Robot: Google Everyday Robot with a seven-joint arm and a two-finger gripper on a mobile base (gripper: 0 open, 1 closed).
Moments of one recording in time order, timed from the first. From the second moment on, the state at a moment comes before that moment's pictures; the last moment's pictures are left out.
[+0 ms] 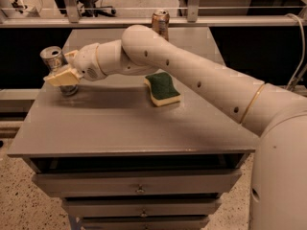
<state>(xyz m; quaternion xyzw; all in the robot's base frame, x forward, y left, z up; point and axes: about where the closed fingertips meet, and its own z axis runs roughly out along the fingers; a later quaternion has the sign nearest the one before) 0.619 0.251 0.890 -0.57 0.55 0.38 0.48</state>
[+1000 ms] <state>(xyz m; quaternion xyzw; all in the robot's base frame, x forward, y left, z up) 0.698 0.151 0.943 -0.62 0.63 0.23 0.41</state>
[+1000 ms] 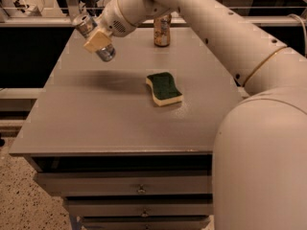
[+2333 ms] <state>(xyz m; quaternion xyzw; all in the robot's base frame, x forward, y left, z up) 0.706 0.112 0.868 -0.74 0.65 0.06 0.18</state>
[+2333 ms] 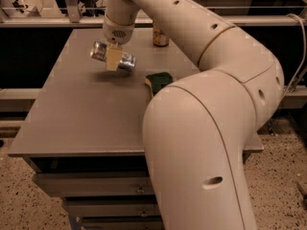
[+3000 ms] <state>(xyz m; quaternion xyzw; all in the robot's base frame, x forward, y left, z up) 0.704 0.122 0.862 -0.75 0.64 0.07 0.17</state>
